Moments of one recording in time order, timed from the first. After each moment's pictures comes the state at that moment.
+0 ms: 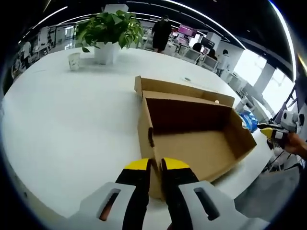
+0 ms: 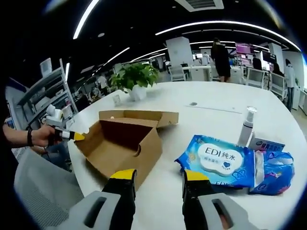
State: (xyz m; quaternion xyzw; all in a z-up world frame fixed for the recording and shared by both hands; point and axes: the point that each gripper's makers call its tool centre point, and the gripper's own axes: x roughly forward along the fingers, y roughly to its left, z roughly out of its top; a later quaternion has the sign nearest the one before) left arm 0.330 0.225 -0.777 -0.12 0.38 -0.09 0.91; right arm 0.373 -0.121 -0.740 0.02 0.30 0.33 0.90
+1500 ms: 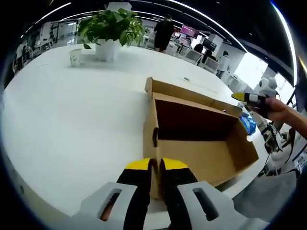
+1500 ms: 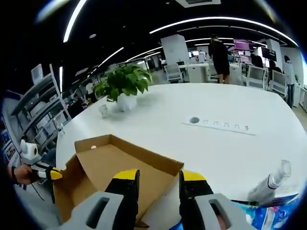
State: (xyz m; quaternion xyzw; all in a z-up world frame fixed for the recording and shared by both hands) left arm 0.329 0.222 -0.784 -0.14 0.38 -0.08 0.91; right arm 0.517 -0.061 -0.733 0.02 0.32 0.31 0.89
